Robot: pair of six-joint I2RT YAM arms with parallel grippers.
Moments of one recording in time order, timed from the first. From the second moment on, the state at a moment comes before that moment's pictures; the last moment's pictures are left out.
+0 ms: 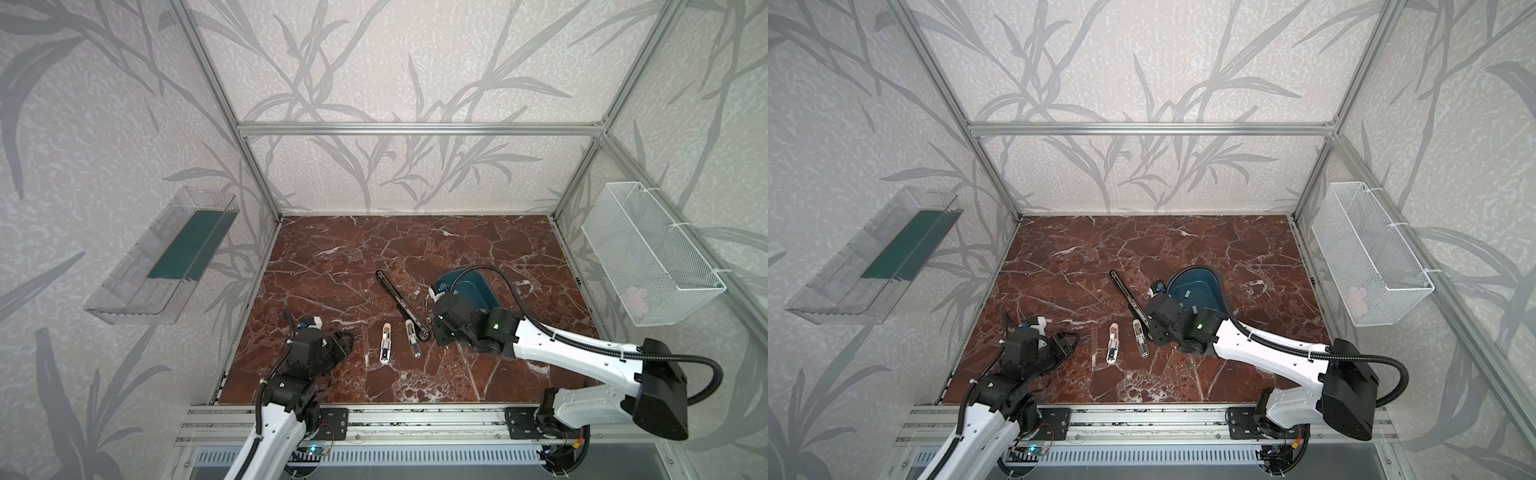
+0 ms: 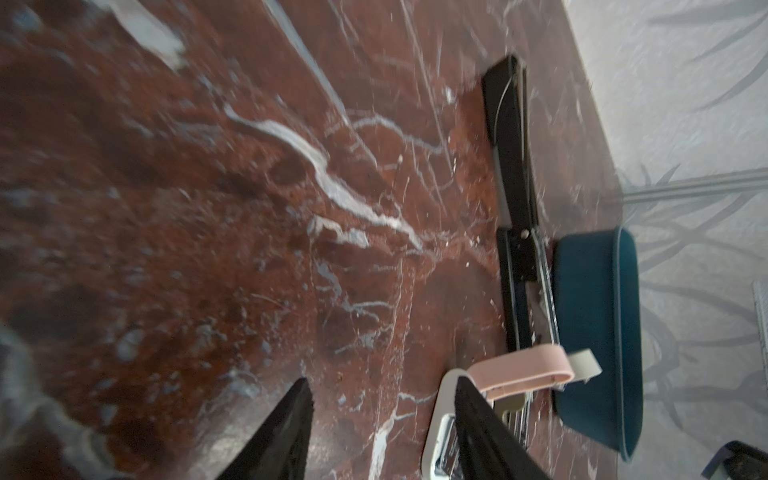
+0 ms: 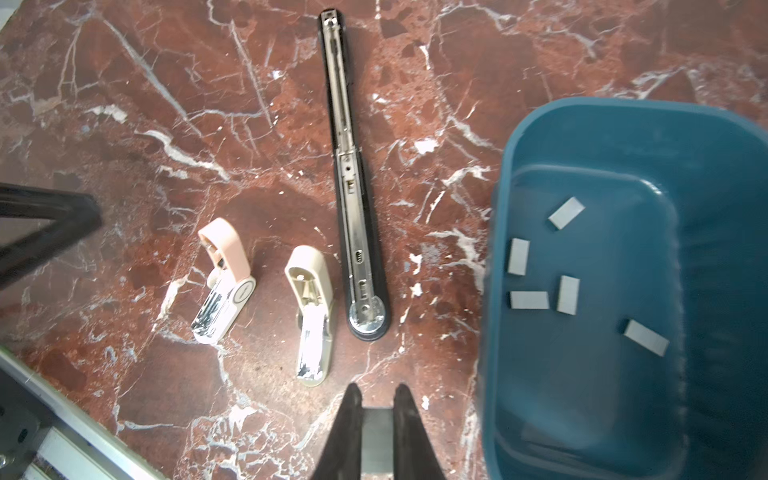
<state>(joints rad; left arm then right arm) -0.27 0.45 0.15 -0.43 0.20 -0.92 1.05 1.33 0.95 -0.54 0.27 0.55</state>
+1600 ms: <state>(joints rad) -0.83 0.80 0.09 -0.02 -0.01 -1.07 1.08 1.35 0.90 -0.38 0.29 0.59</state>
